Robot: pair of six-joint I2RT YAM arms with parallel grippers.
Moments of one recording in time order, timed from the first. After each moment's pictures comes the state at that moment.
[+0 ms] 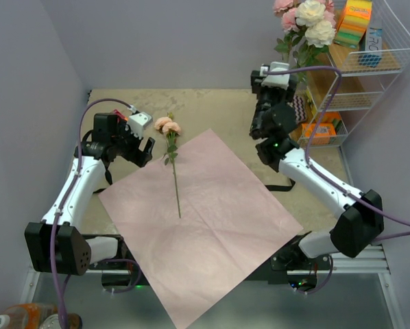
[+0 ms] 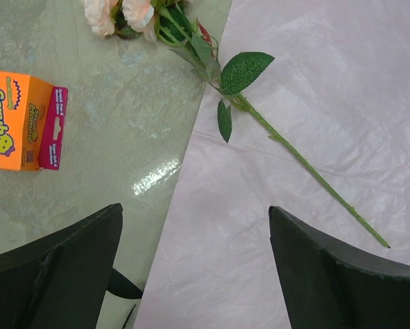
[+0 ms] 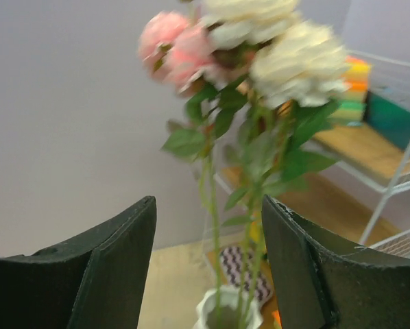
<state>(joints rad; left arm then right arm) -0.08 1.24 1.08 -0.62 0.35 0.41 0.56 1.44 1.28 0.73 0.85 -0.49</state>
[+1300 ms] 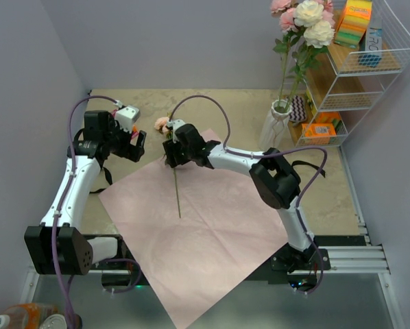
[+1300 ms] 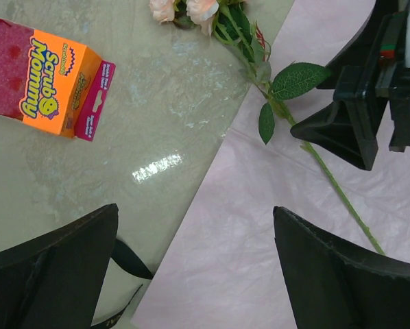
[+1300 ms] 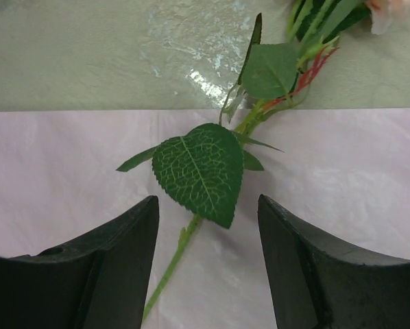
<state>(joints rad) -0.01 1.24 1.11 -0.62 0.28 0.32 0.84 2.15 1.59 -0.10 0.00 0.28</state>
